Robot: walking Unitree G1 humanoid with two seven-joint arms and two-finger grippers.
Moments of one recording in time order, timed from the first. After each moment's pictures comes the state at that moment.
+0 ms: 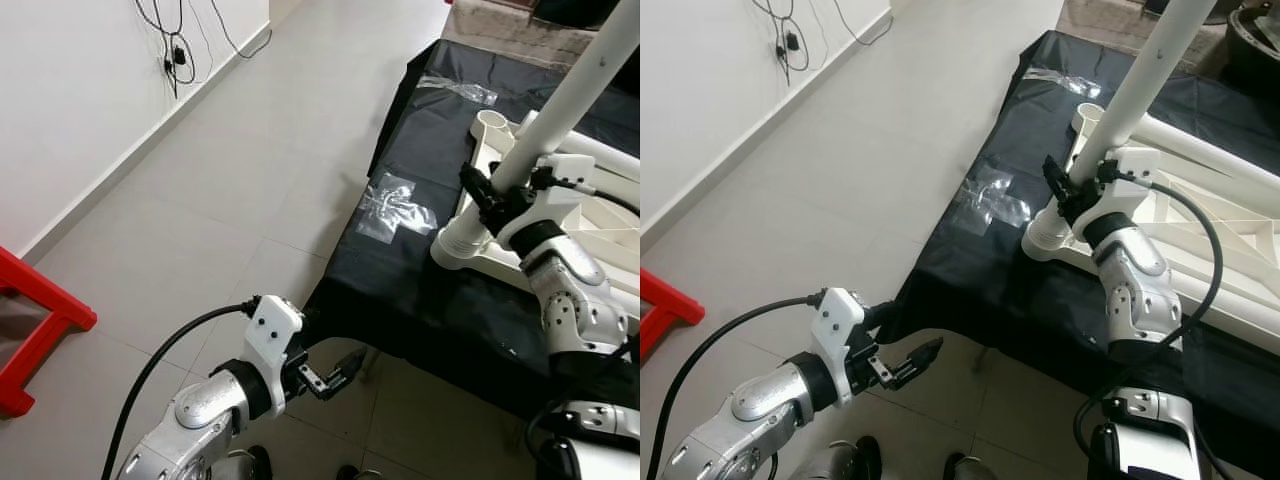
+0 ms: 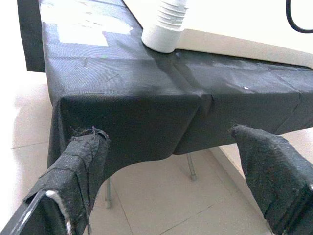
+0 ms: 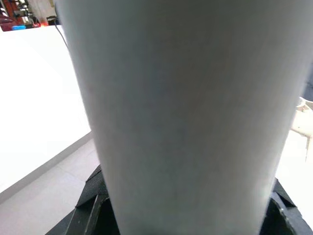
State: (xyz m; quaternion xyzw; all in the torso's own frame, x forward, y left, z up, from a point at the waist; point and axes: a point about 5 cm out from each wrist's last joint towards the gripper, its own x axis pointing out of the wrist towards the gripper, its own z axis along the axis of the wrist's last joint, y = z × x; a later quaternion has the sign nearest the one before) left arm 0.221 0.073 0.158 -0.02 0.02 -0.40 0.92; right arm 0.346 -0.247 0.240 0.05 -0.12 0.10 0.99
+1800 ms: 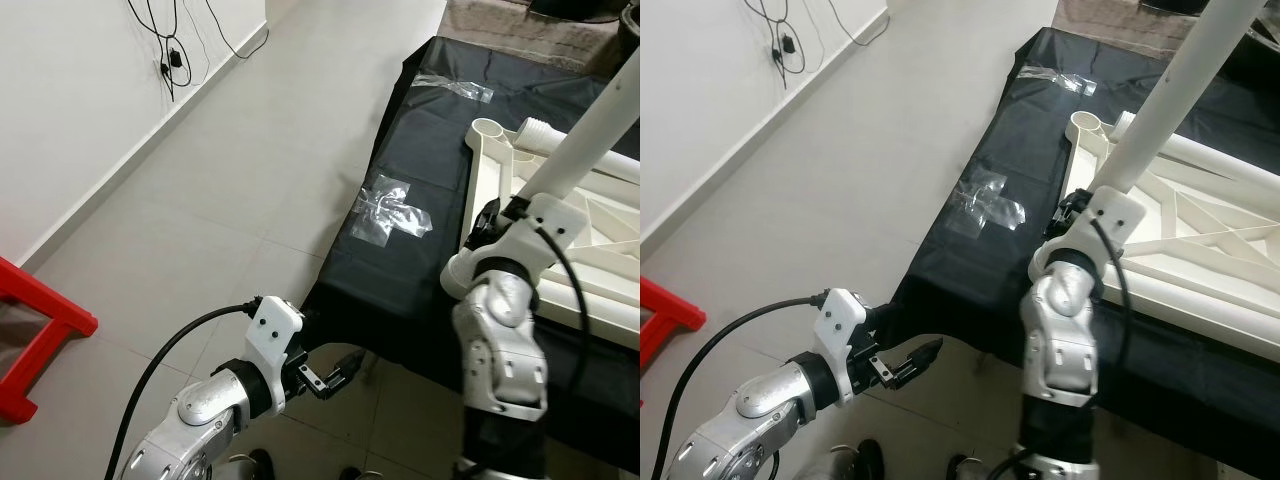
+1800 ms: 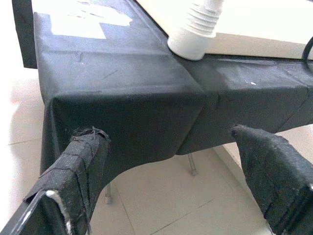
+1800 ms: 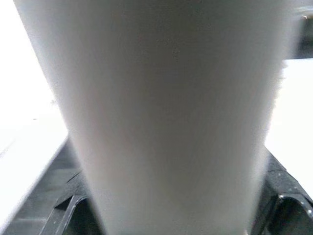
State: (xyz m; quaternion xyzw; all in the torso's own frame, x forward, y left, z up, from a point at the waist) left arm 0.226 0.072 0.149 -0.02 0.03 -0.40 0.91; right arm 0.305 -0.209 0.228 0.09 -0.13 -0.19 0.97
